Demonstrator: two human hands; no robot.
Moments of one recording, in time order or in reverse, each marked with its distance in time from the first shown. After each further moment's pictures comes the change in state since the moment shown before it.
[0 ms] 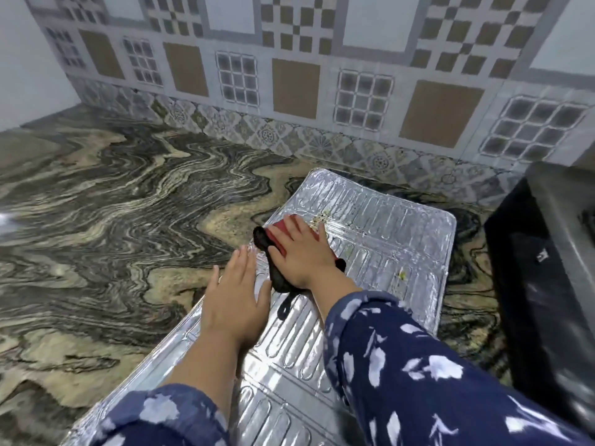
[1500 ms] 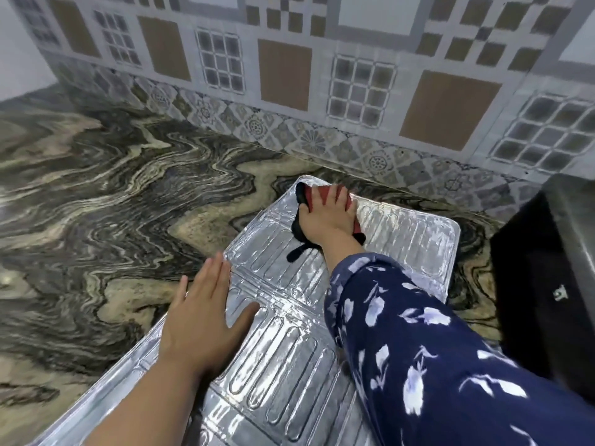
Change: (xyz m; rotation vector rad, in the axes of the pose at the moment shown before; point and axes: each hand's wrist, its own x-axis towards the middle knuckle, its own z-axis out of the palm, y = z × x) left_hand 0.003 0.003 0.002 0.038 0.005 -0.008; right_hand 0.080 0.088 -0.018 0.049 0.009 0.379
